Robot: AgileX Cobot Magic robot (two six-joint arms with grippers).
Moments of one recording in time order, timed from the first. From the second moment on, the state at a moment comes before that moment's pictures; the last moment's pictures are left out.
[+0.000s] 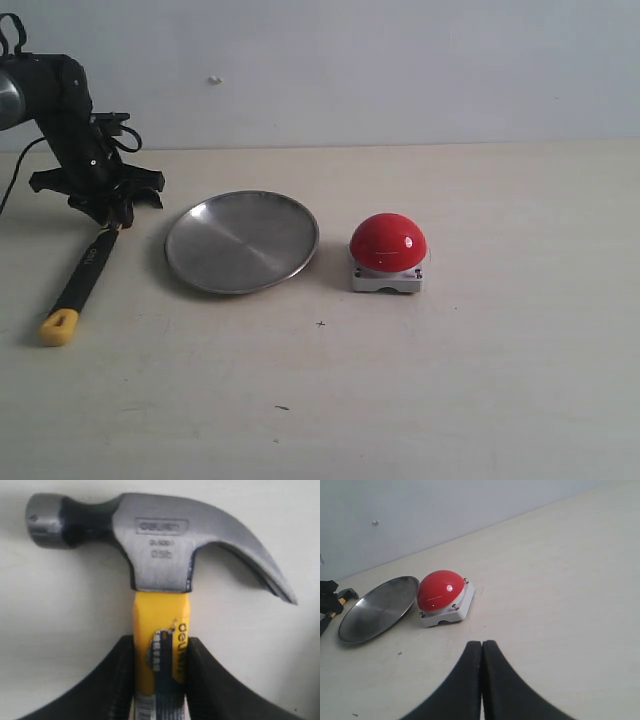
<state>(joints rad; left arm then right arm) -0.10 2.57 -2.22 -0.02 1.12 -0.03 0.19 0.12 0.00 -0.28 0.29 0.71</state>
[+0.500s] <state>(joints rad) -0.10 2.52 -2.21 -0.05 1.08 -0.03 0.19 0.12 0.00 -0.28 0.29 0.71</state>
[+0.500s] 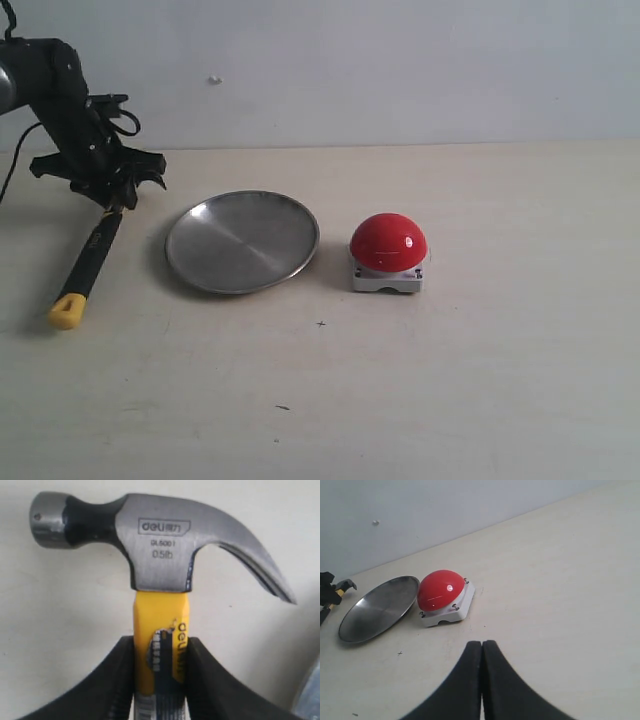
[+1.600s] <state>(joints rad) -0.45 1.19 -0.72 -0.32 -0.08 0.09 0.19 0.12 0.00 -0.28 0.29 0.71</state>
